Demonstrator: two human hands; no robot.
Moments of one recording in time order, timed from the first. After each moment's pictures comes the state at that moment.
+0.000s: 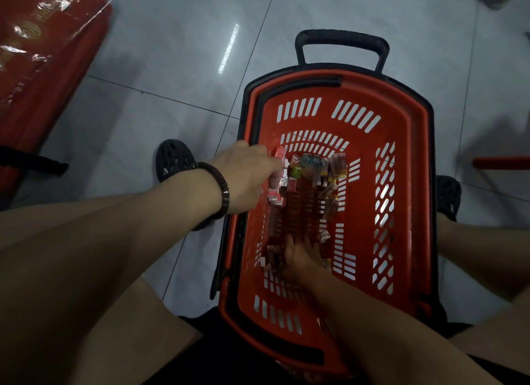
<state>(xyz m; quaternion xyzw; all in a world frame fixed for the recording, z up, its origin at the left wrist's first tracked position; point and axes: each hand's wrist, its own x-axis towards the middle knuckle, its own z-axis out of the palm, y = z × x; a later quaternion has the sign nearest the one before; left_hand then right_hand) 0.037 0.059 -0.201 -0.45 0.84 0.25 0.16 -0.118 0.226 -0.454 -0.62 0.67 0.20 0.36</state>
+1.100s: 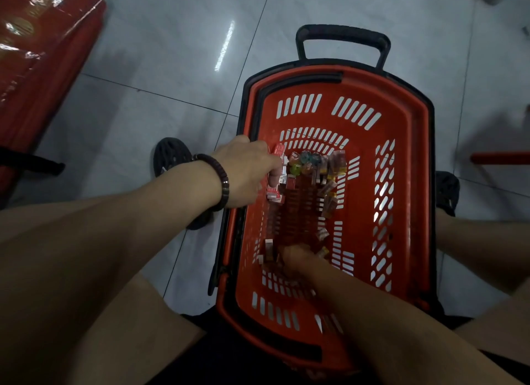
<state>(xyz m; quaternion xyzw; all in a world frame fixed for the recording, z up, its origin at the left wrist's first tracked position) 0.038 0.053 -0.204 -0.43 0.85 0.25 0.19 -0.112 0.212 -0.455 -0.52 0.63 0.23 0.53</state>
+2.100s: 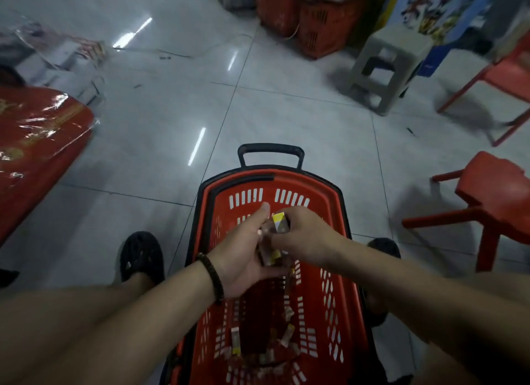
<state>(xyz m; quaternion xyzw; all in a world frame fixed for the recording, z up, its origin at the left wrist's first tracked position) -0.048 0.091 -0.157 -0.46 0.26 0.83 -0.18 -0.209 0.101 -0.154 -0.57 0.63 -0.17 0.50</state>
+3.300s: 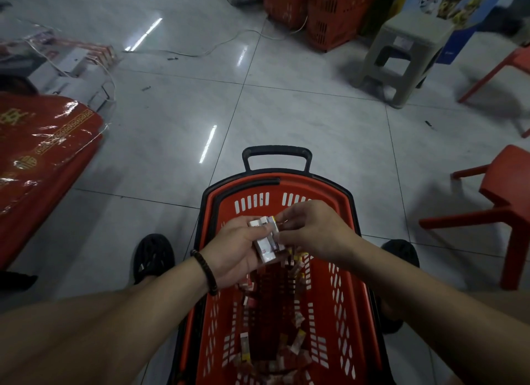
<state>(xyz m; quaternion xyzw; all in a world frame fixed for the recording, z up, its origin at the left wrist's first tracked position) -0.041 0.051 -0.193 -0.44 0.27 0.83 -0.22 -0.230 0.078 -0.170 -0.53 0.65 -0.21 0.50</state>
